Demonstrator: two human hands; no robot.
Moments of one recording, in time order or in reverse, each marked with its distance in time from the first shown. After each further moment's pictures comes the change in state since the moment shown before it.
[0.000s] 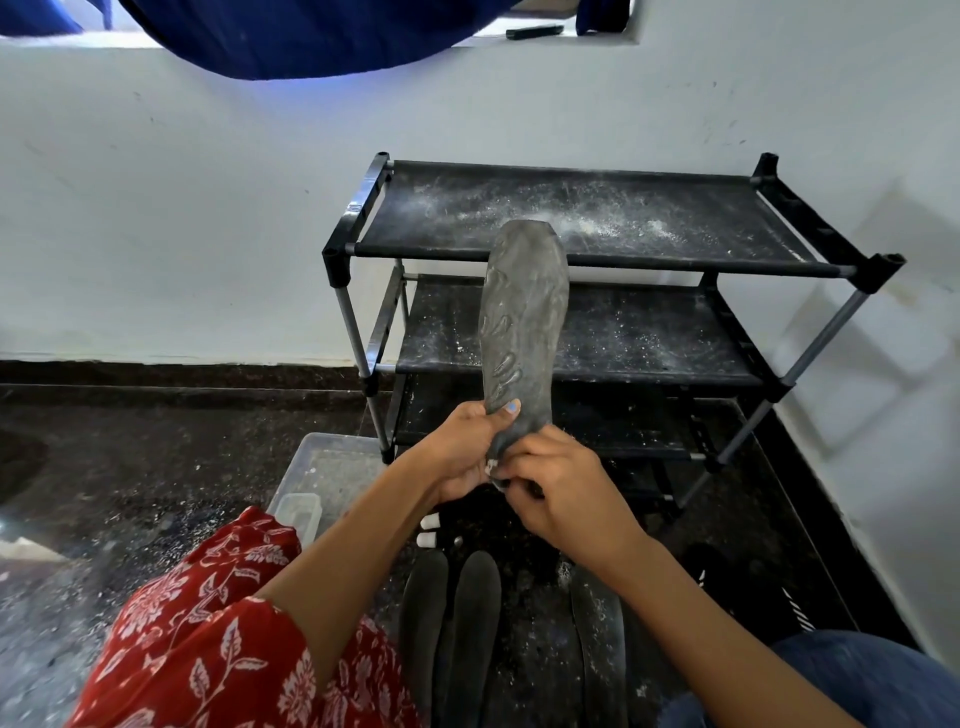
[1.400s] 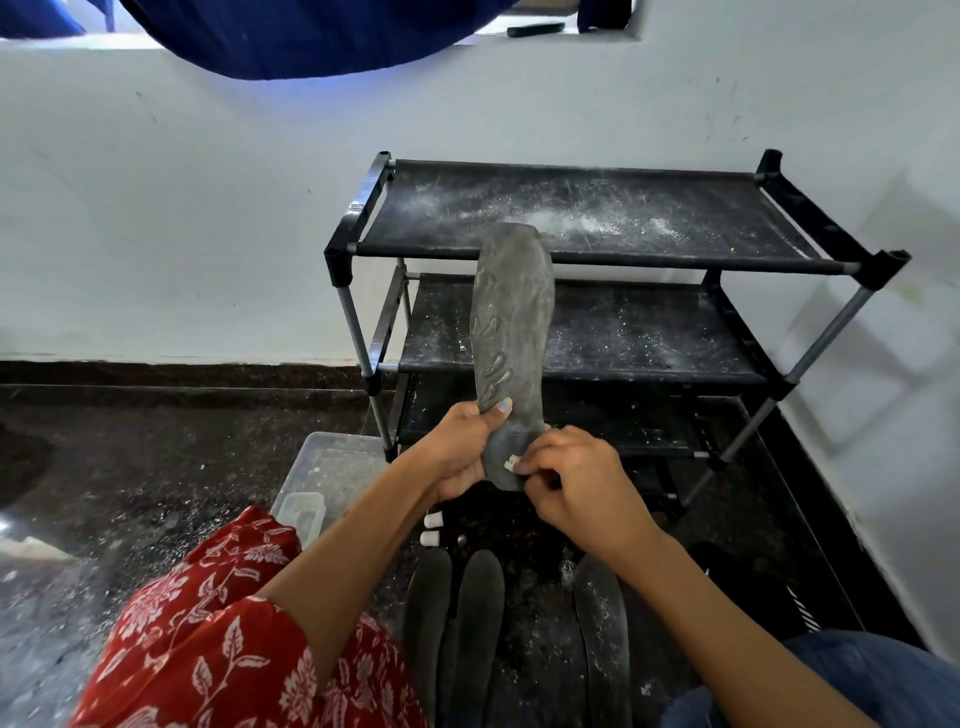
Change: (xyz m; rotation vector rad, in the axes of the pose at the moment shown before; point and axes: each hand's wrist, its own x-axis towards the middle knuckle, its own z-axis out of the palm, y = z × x) left_hand 0.000 -0.002 -0.005 -0.060 0.011 0.000; right_hand -0.003 0.011 -0.001 0.011 0.000 0.148
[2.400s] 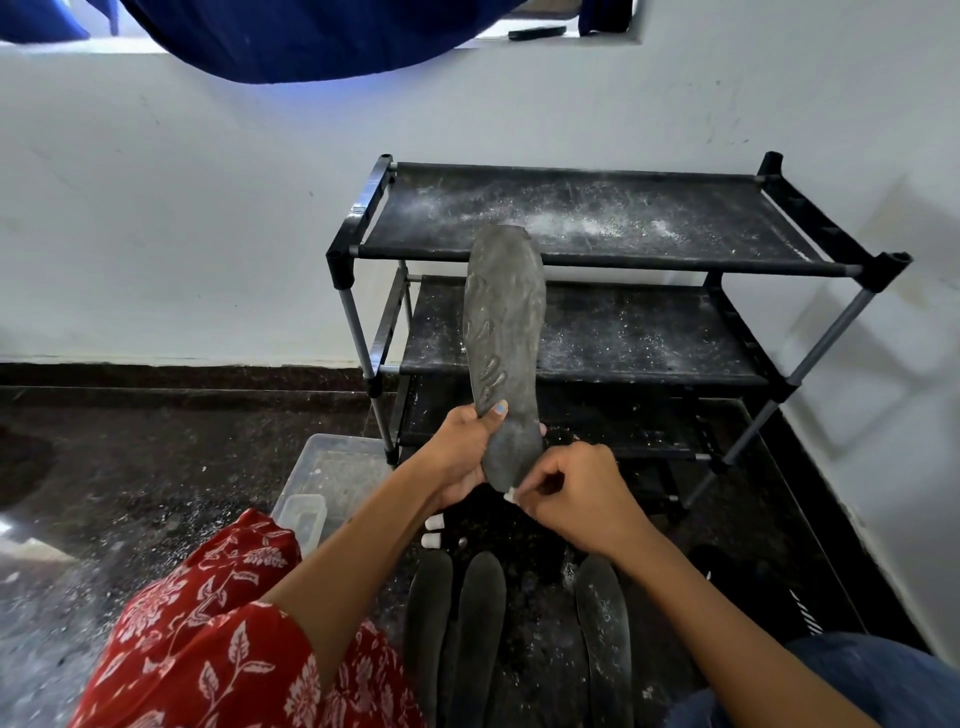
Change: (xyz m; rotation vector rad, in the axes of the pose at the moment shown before) left_hand -0.002 -0.002 0.002 -0.074 0.023 0.035; right_hand 0.001 -0.008 -0.004 0.237 -0.109 0.296
